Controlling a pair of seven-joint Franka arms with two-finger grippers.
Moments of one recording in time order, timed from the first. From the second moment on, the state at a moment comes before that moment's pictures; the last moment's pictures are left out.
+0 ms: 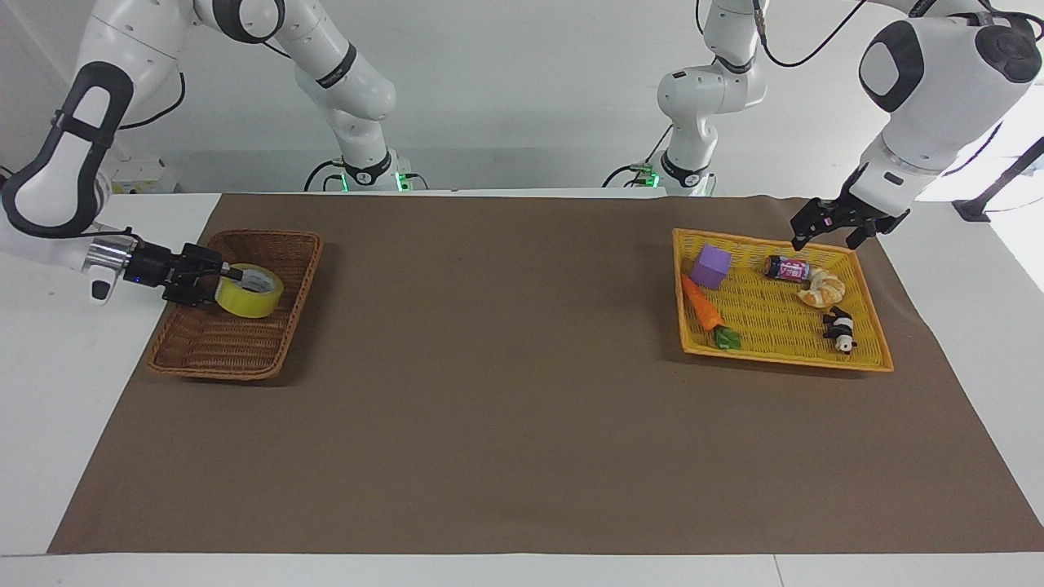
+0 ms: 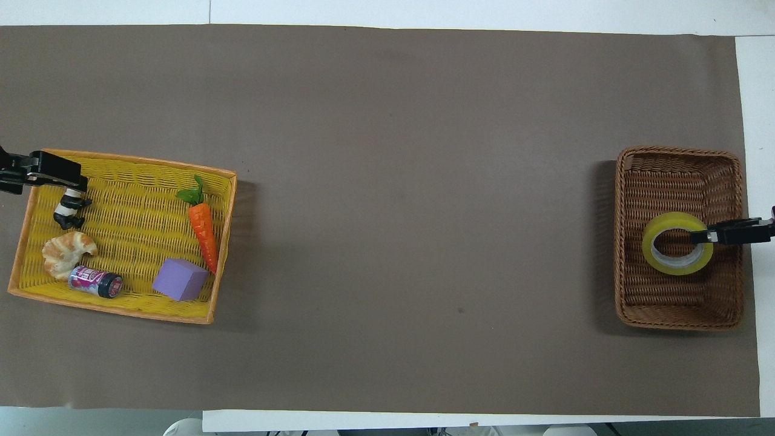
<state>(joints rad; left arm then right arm) 0.07 -0.05 -0.13 -1.77 0.00 1.63 0.03 -0.57 0.35 -0.10 -1.86 0.62 1.54 -1.07</state>
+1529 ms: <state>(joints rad) 0.07 -0.02 -0.15 -1.74 0.02 1.62 0.03 -0.11 0.02 -0.07 -1.51 -0.05 1.40 -0.21</state>
